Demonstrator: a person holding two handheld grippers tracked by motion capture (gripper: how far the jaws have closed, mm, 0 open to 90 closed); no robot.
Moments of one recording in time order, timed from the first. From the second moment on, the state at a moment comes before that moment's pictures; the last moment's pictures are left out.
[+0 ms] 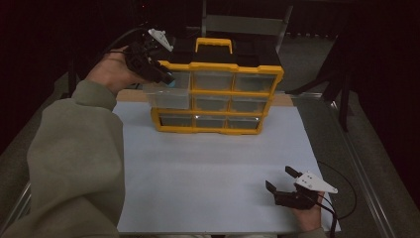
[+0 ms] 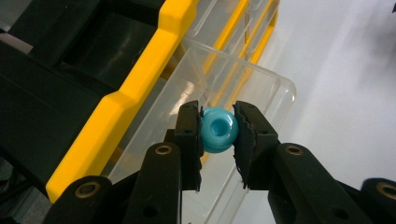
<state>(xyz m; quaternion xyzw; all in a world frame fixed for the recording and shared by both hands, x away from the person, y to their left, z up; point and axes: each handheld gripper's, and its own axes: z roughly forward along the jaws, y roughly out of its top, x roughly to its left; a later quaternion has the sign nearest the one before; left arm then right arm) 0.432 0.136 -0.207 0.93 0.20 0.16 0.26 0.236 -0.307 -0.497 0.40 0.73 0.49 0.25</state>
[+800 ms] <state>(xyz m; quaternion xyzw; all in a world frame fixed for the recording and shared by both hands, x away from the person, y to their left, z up) 0.442 0.142 -0.220 0.93 0.23 0.15 0.25 0.235 -0.307 -0.497 0.40 0.73 0.49 0.25</state>
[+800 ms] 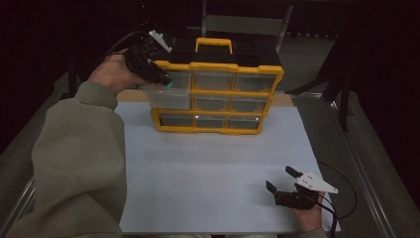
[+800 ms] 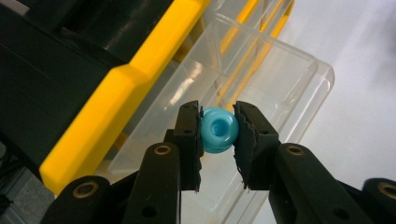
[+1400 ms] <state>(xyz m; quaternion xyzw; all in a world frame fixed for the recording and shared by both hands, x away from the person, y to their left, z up) 0.434 0.136 -0.222 0.91 0.25 0.17 0.28 0.235 -0.306 -0.497 0.40 0.73 0.49 0.25</state>
